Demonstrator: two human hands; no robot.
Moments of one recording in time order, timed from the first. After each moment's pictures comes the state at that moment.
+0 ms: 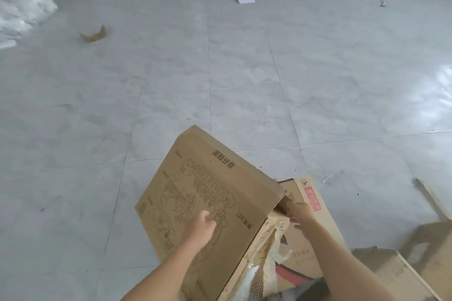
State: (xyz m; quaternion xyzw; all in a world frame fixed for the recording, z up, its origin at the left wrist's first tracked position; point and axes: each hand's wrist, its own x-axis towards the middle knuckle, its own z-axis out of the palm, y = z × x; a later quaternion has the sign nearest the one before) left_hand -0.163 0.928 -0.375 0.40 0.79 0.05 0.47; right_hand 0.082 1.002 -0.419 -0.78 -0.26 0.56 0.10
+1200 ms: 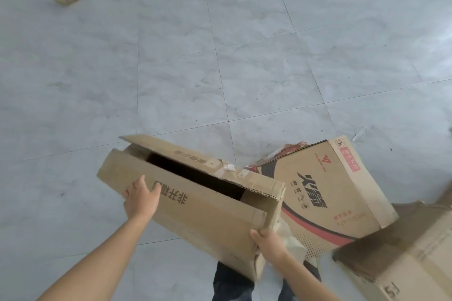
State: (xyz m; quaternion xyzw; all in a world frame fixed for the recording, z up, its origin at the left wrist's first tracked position) left_hand -0.405 0.948 -0.437 0.35 0.90 0.00 0.24; right_hand -0.126 0.885 -0.472 -0.68 -0.31 0.67 0.00
